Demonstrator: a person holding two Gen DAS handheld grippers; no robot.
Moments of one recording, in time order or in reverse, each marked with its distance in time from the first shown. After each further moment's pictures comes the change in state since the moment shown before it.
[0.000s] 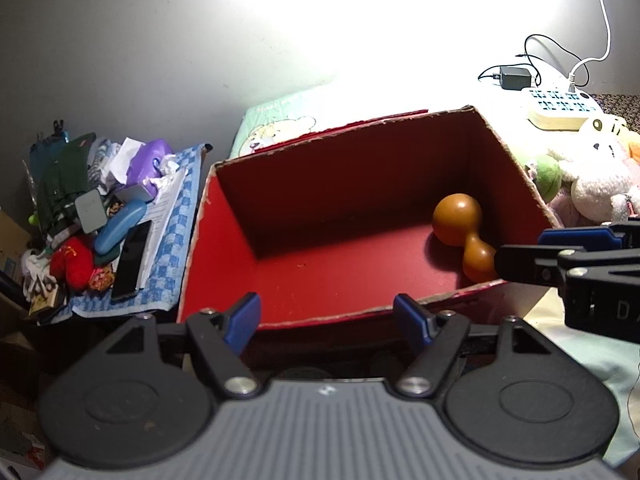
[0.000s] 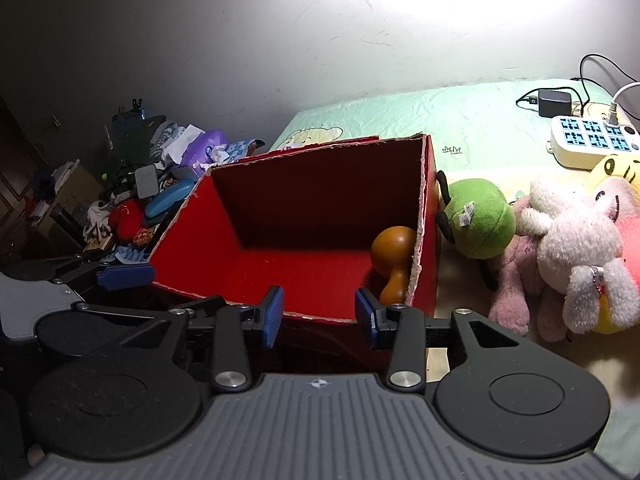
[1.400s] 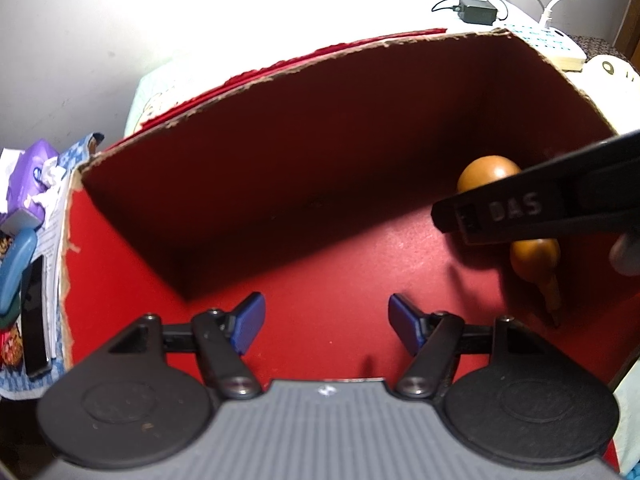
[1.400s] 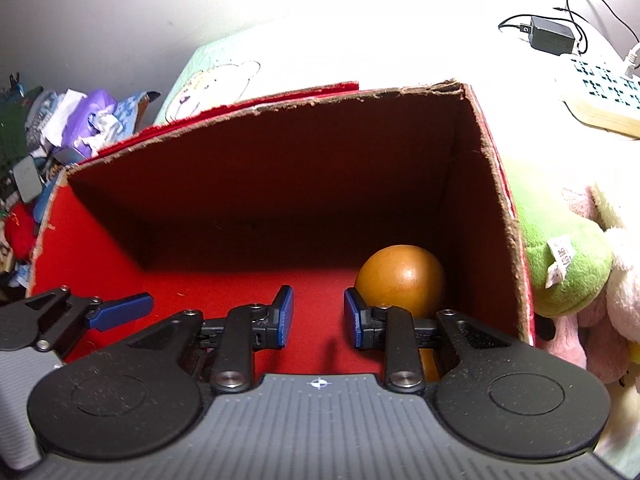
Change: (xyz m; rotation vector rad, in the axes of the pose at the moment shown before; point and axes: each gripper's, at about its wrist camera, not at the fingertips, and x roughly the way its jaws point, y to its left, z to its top) left arm 0.147 0.025 0.036 0.165 0.137 -0.267; right arm 0.150 0.007 0.056 0.154 0.232 -0.252
